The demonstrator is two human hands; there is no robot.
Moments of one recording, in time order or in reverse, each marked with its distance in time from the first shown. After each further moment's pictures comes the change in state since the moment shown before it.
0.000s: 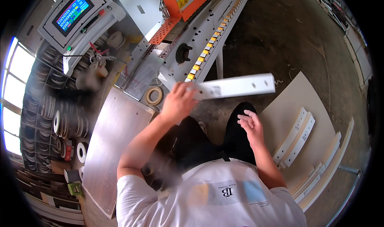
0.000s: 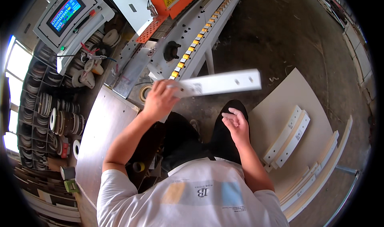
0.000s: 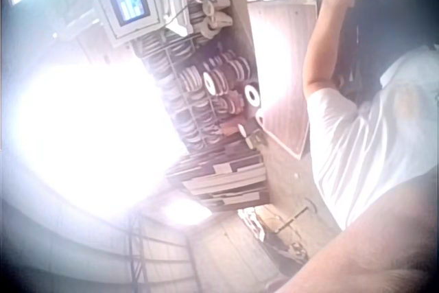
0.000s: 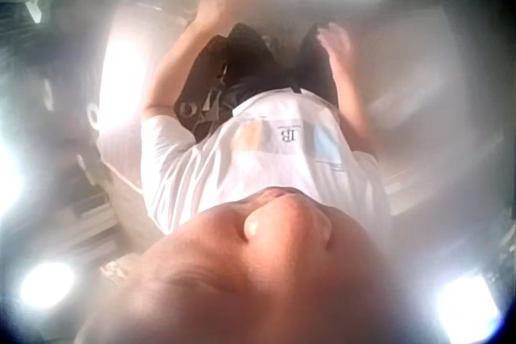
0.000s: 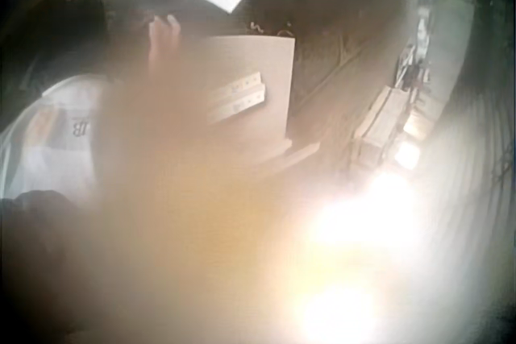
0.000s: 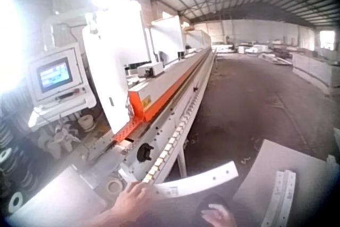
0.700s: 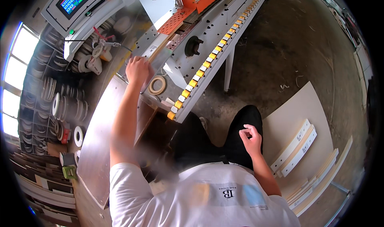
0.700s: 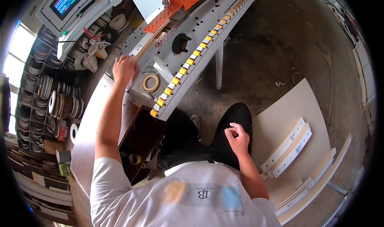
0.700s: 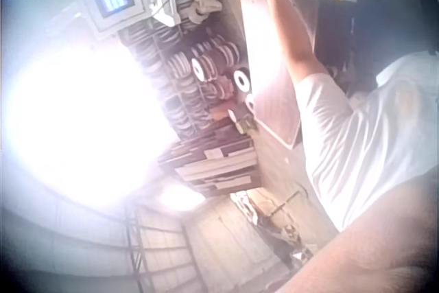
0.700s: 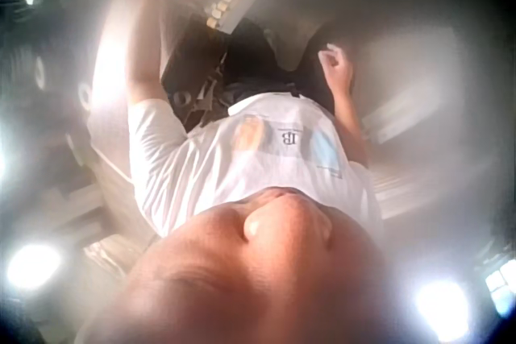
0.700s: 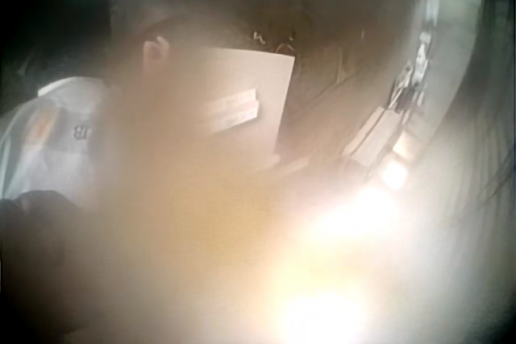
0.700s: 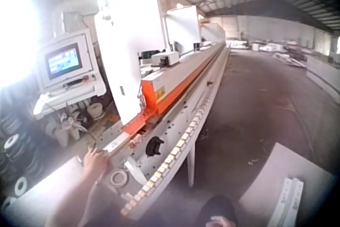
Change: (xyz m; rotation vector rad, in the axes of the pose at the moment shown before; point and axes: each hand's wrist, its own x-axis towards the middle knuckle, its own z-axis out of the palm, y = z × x) left_hand -0.044 -0.234 -0.012 0.549 0.033 -0.556; right_hand 0.000 0.068 -0.030 -0.599 0.003 -0.155
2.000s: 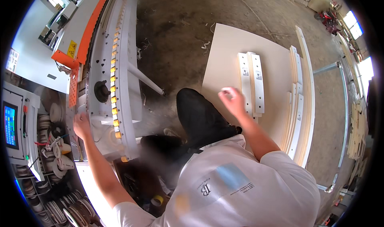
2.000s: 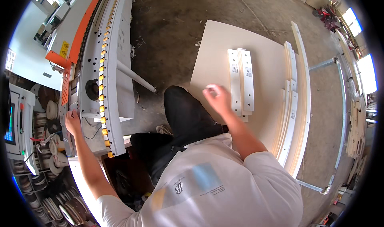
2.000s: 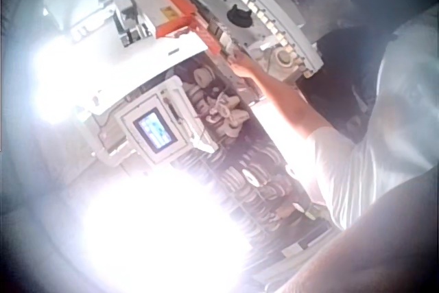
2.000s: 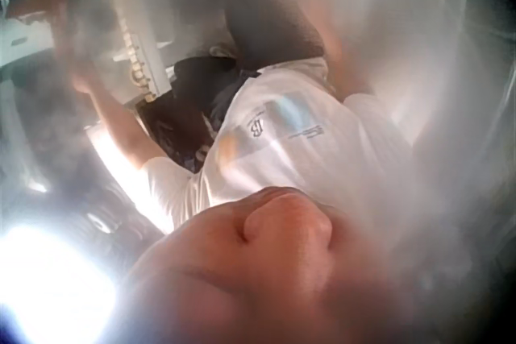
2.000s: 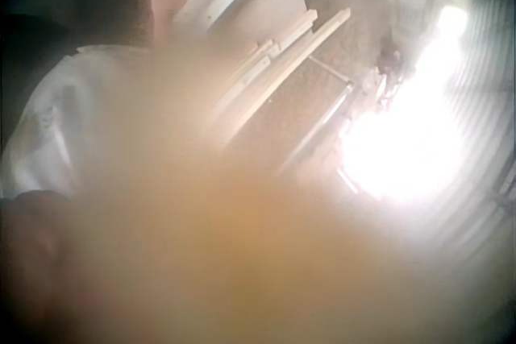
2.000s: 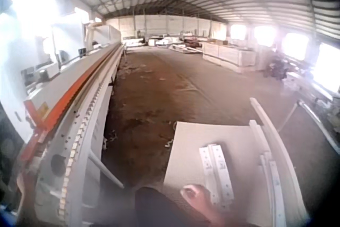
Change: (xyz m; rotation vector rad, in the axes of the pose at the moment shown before) left_hand 0.070 0.042 0.068 -0.172 -0.023 0.002; right_hand -0.037 0.032 -0.112 -0.408 0.690 0.087
